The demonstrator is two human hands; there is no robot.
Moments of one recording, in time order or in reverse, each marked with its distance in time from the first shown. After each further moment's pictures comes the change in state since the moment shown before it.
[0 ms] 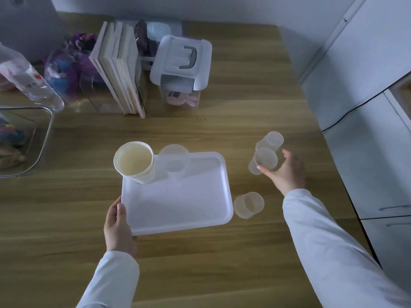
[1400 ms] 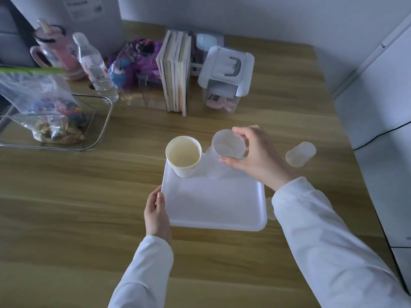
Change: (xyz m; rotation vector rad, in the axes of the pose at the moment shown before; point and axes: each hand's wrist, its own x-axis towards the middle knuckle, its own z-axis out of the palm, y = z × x) left_hand -0.022 0.012 -0.024 -0.041 -0.037 0.027; right_hand -0.103 -0.173 -0.010 0.127 -0.286 -0.637
